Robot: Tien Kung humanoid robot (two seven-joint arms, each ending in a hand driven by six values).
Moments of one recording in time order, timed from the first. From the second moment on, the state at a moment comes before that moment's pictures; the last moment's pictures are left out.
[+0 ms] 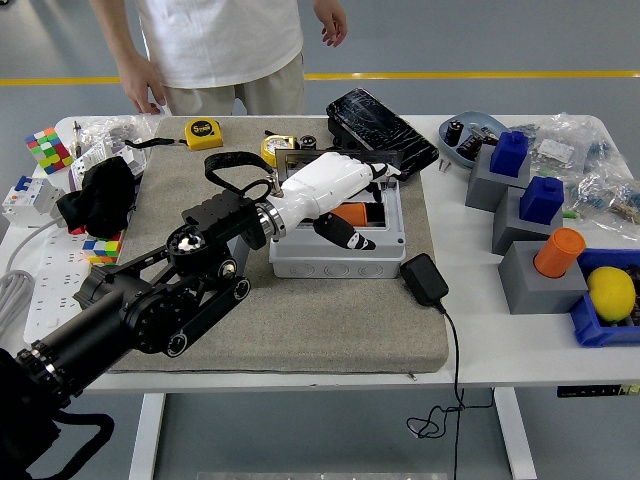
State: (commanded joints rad) left arm -0.72 0.00 -0.78 -0.99 2.10 0.10 -0.21; right arm 0.08 -0.07 1.42 0.18 -1.39 0.07 -0.25
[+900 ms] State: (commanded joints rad) left arm -0.68 0.00 -1.03 -0.99 2.10 0.05 -0.11; right arm 0.08 -0.07 1.43 0.18 -1.36 0.06 -0.25
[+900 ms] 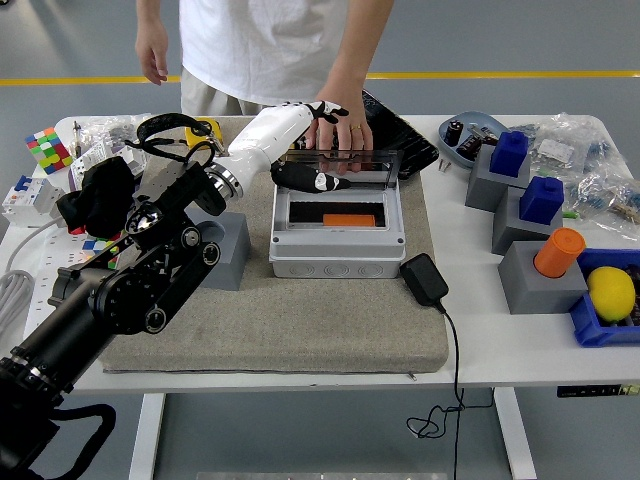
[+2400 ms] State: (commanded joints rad) left arm -0.32 0.08 -1.07 -1.42 1.62 0.14 -0.22; right arm 0.07 -0.08 1.47 0.18 -1.37 0.06 -0.24
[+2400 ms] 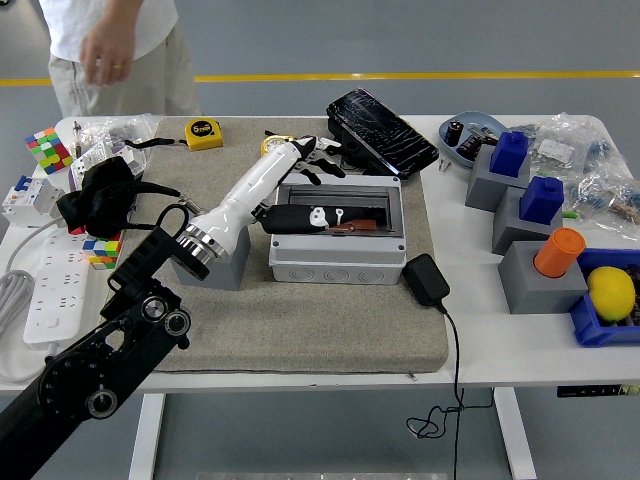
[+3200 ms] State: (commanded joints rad) left arm -0.05 0.13 -1.42 -1.41 1.26 0.11 -0.32; right arm 0.05 -0.10 1.61 0.18 -1.41 0.05 -0.22
